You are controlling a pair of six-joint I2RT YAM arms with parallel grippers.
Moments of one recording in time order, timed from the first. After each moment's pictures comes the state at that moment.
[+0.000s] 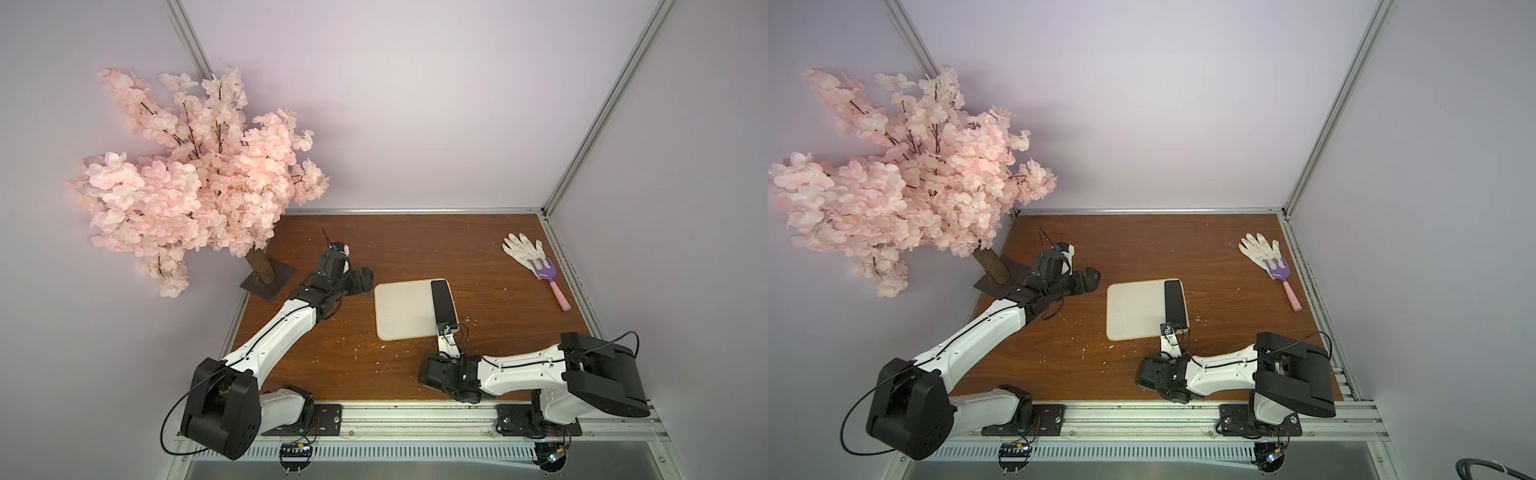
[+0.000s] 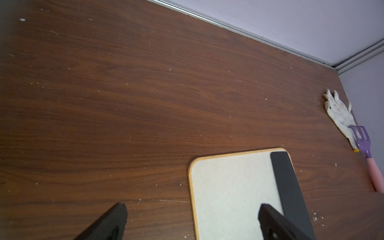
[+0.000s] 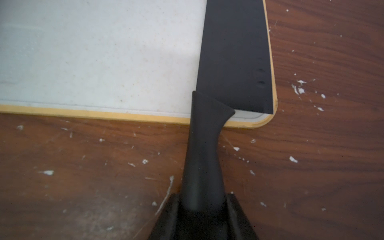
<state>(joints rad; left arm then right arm) -0.32 1.25 0.82 -0.28 0.04 -0.42 1.32 1.53 0.62 -0.38 0.74 1.06</state>
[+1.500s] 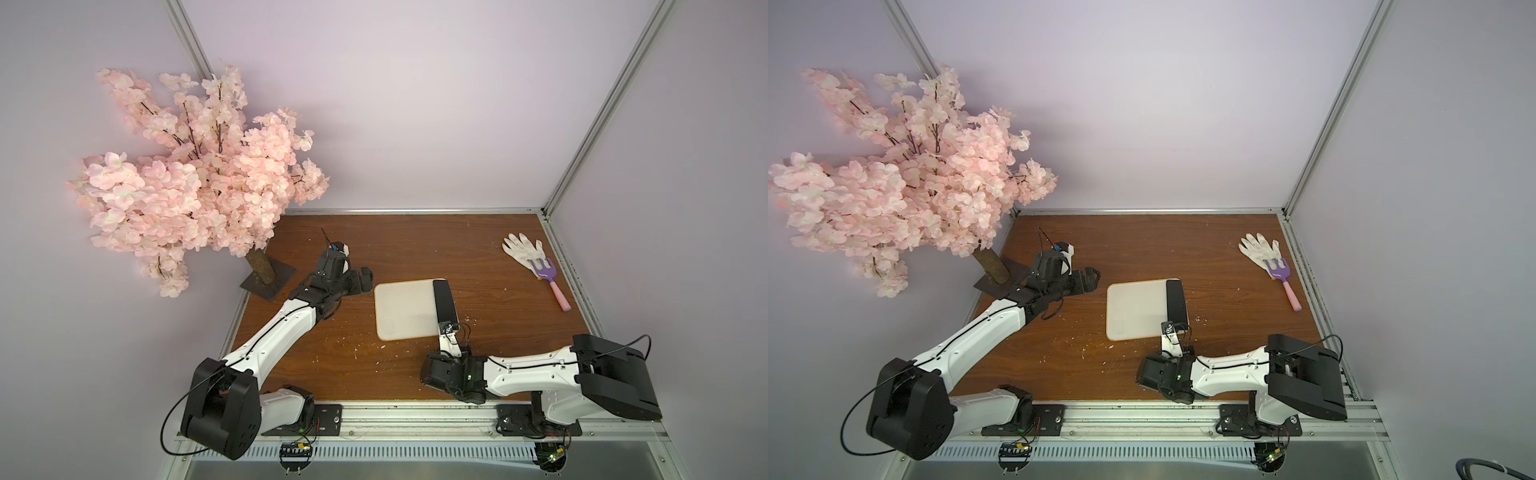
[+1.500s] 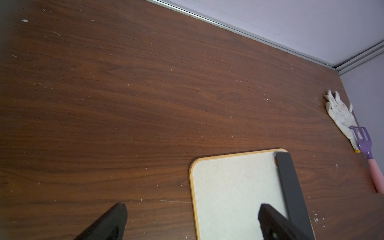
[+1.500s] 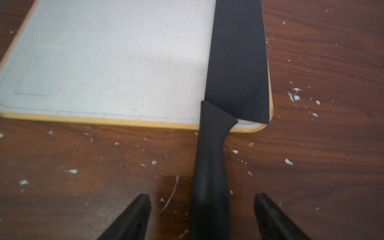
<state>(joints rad) -0.31 1.25 0.82 -0.28 0.03 -0.42 1.33 1.45 0.61 -0.38 0.74 1.02</state>
